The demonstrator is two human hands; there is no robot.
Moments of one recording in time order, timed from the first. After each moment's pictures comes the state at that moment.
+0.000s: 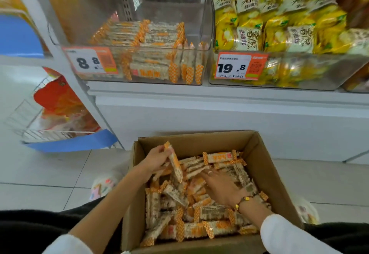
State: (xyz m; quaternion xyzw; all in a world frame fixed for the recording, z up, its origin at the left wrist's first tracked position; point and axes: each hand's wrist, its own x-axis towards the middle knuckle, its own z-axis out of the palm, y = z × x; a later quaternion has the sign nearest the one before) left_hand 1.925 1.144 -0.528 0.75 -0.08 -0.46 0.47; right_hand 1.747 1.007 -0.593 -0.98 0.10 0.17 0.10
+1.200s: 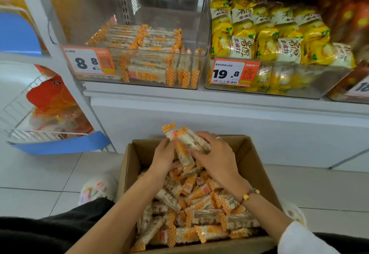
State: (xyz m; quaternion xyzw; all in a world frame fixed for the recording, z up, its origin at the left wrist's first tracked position) left_hand 1.876 1.122 -0.473 0.67 -0.01 -0.42 0.62; right_hand 1.775 1.016 -0.478 -0.91 0.27 -0.17 0.27
